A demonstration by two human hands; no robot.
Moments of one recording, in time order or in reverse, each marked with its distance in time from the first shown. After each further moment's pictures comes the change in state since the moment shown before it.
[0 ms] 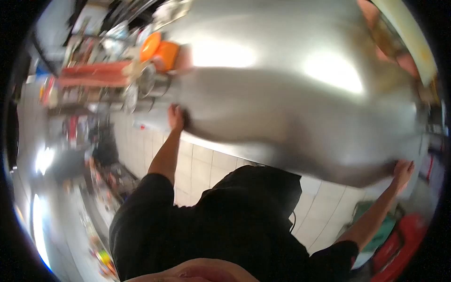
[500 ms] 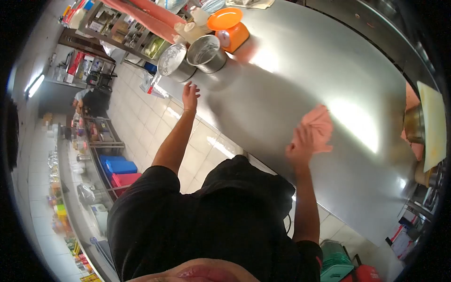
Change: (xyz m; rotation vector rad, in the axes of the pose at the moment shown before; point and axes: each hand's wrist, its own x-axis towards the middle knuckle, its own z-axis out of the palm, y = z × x) left_hand 0.035 -0.040 -0.099 -0.918 0.256 -0.361; right_hand -0.413 -0.567 -0.086 0.788 -0.044 -1.287
